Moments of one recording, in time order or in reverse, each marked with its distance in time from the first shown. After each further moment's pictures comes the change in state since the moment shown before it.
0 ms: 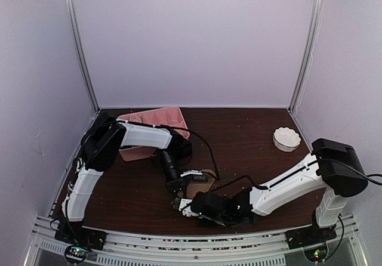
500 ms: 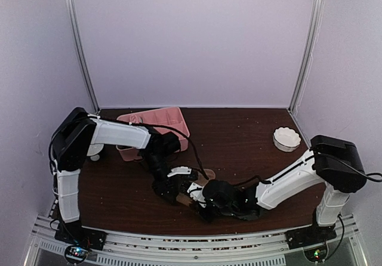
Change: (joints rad) left arm 0.017 -0.301 -0.328 0.271 -0.099 0.061; right arm -0.110 -0.005 -0.124 0.267 -0.277 0.332
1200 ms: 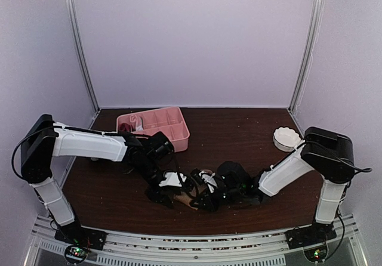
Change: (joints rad) left arm -0.097 -0.338 -0.308 0.341 -0.142 0.161; right arm -0.250 0.071 -0.083 0.229 -0.568 0.293
